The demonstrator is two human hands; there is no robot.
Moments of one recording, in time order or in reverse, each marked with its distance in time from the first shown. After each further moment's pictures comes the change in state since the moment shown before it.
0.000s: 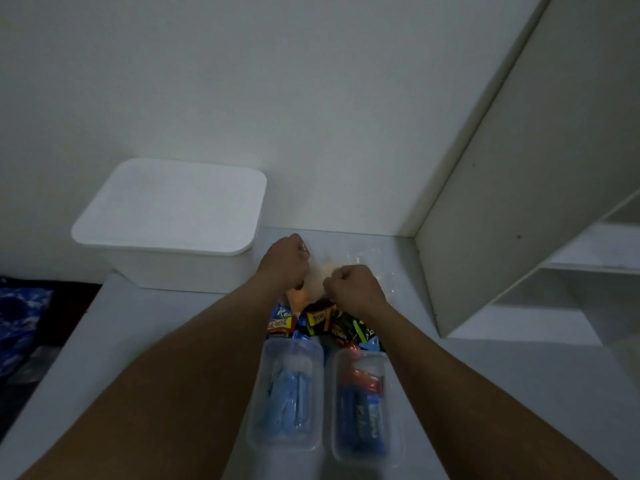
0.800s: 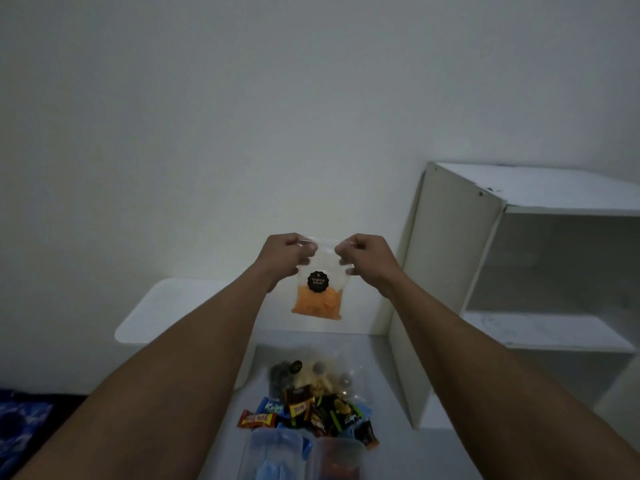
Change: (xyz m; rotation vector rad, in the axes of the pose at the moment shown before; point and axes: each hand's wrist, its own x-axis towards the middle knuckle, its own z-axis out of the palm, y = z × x) left_hand -0.075 0.190 -0.175 -0.672 0.117 0.113; right_hand -0.070 -0.153 -0.189 0.266 0.161 -0.491
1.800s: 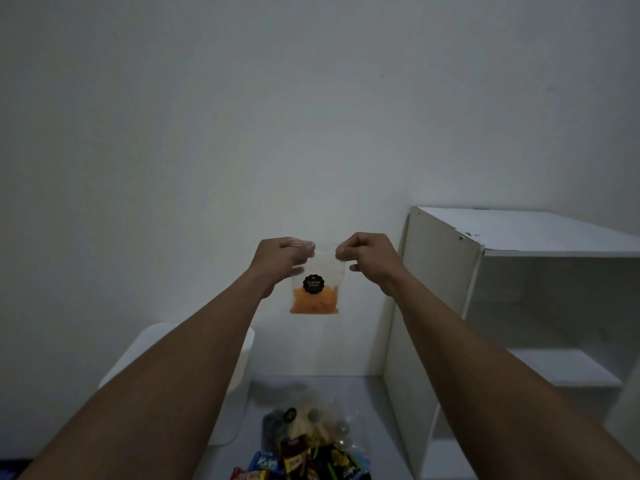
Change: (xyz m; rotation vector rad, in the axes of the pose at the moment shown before) left_hand 0.015 0.062 -0.016 -0.185 0.005 0.134; right_hand 0.018 -0.068 -0.032 0.034 0.043 -0.115
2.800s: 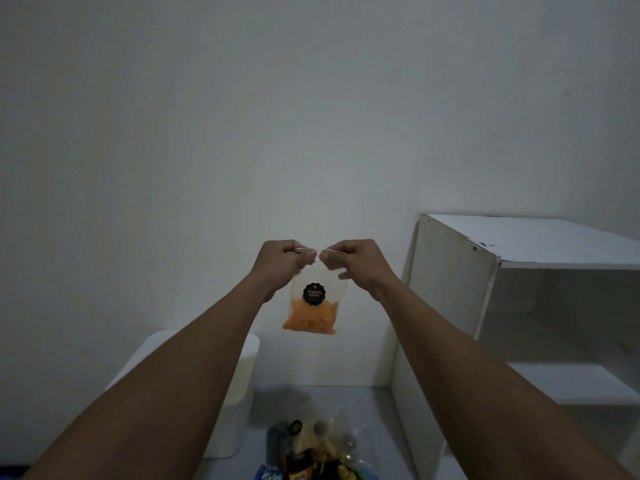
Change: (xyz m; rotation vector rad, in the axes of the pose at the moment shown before) left_hand 0.010 0.005 -0.010 0.154 0.025 0.105; right_hand 0.018 -0.004 0.027 0.001 -0.090 -0.035
